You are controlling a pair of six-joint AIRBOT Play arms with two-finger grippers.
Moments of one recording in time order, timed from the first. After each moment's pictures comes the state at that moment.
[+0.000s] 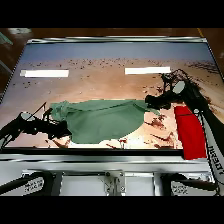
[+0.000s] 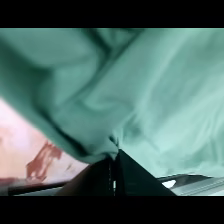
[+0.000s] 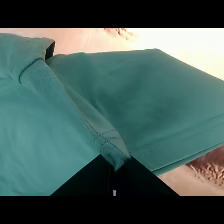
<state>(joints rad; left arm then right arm) 0.13 -1.27 0.62 0.89 -1.04 -1.40 0.07 -1.45 1.16 -1.21 1.05 1.59</state>
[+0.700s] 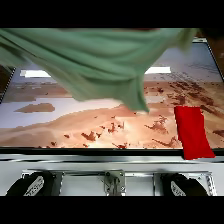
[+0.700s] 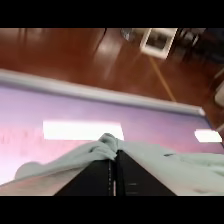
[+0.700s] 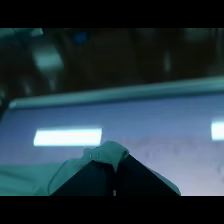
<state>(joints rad) 0.23 -0.87 1.74 0.86 -1.00 -1.44 0.06 -0.95 1.66 -1.22 0.81 1.57</state>
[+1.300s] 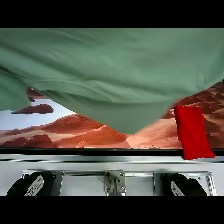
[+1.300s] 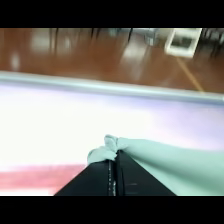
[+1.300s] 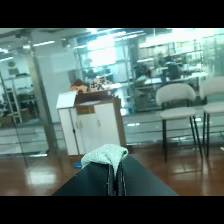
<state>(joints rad) 0.24 -0.85 1.88 1.03 -1.36 -1.56 0.06 -0.81 1.85 -1.35 0.74 1.62</state>
